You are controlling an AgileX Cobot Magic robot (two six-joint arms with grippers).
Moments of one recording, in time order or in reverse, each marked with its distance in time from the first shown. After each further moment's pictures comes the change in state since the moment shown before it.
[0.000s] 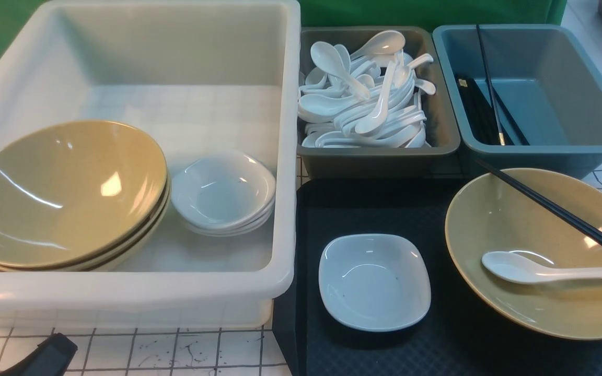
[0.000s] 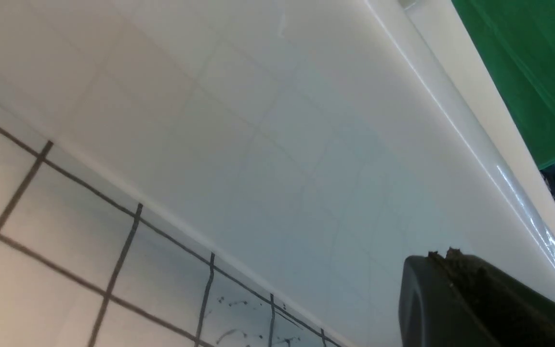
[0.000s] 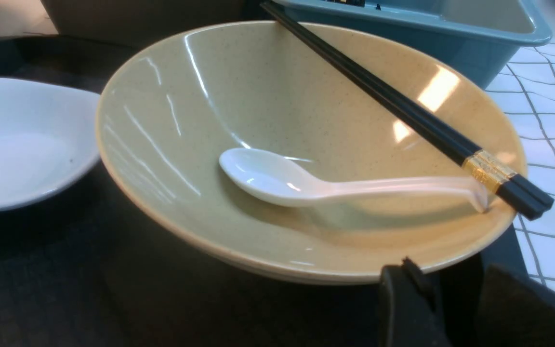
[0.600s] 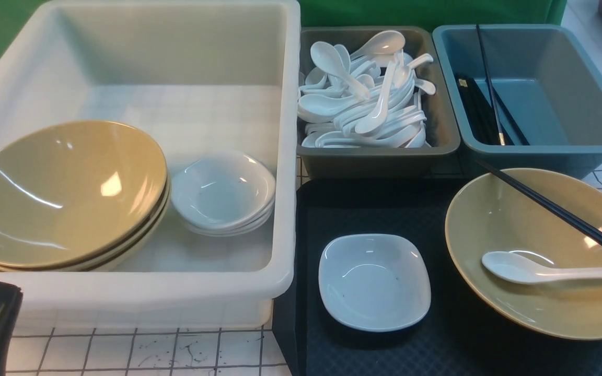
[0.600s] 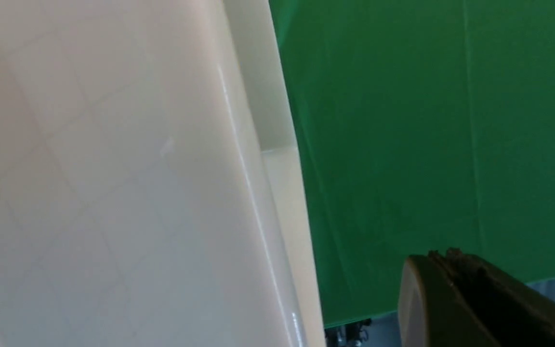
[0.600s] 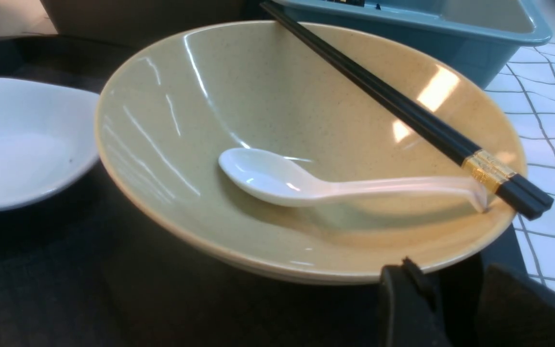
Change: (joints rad) right arm 0.000 0.000 0.000 0.000 0.000 0.000; left arm 0.000 0.000 0.005 -0.459 -0.315 -0.053
